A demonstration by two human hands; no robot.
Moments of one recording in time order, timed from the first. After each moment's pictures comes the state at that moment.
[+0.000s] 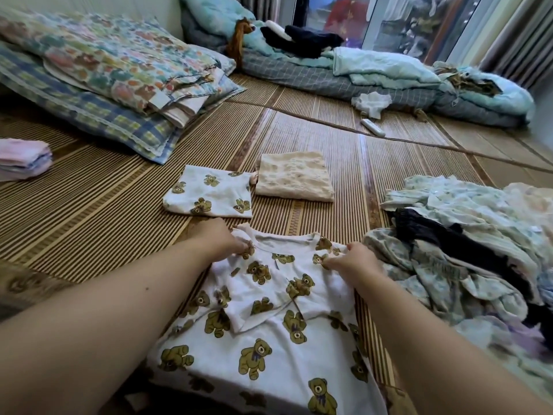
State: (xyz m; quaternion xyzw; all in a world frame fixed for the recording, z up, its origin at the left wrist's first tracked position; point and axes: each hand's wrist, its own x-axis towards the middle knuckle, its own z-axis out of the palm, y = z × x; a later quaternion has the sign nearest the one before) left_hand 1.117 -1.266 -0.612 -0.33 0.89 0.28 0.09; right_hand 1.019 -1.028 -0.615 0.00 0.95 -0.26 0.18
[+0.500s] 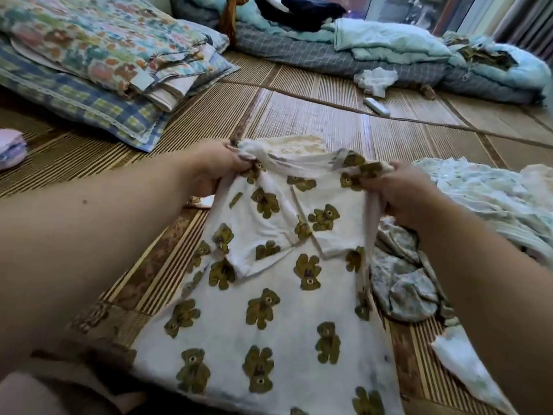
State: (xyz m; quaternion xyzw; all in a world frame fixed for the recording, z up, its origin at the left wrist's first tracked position) left_hand 1.055 -1.292 -0.543 -0.27 0.69 0.67 0.00; right_hand 0.945 -1.019 -0.534 -0.04 0.82 -0.55 0.16
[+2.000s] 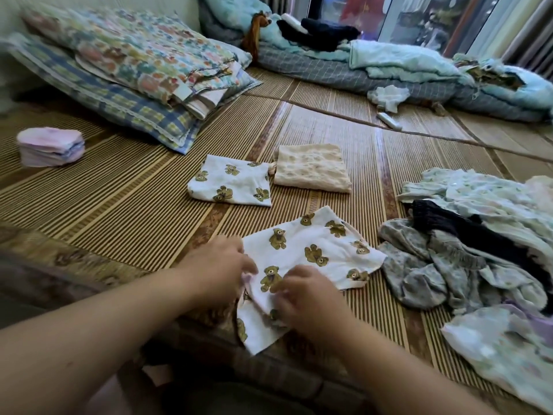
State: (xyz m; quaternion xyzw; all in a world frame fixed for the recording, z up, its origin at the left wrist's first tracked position) left_hand 1.207 -1.255 -0.620 -0.04 0.99 0.12 0.09; right_hand 1.141 -1.057 -0.628 -0.45 0.86 -0.22 0.07
